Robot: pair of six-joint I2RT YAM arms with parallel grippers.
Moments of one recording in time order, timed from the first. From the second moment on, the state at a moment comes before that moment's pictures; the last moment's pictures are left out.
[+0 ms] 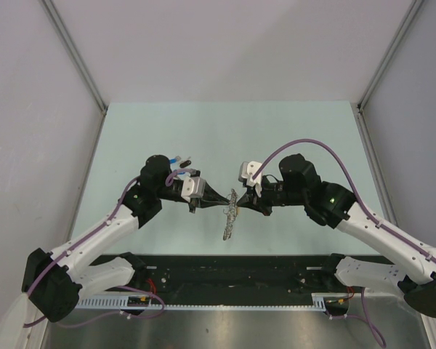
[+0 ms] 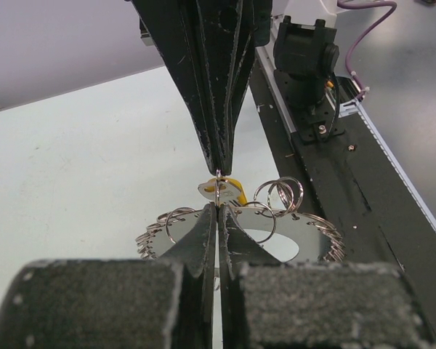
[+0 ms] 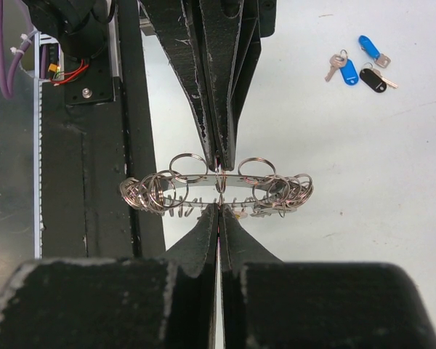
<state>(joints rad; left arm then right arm) -0.62 1.04 0.73 0.11 1.08 0.37 0.87 1.03 1.05 -0.48 -0.47 -0.28</state>
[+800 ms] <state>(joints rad) -0.63 1.06 0.73 0.09 1.11 0.37 0.87 1.05 1.05 -0.48 -0.51 -0.29</state>
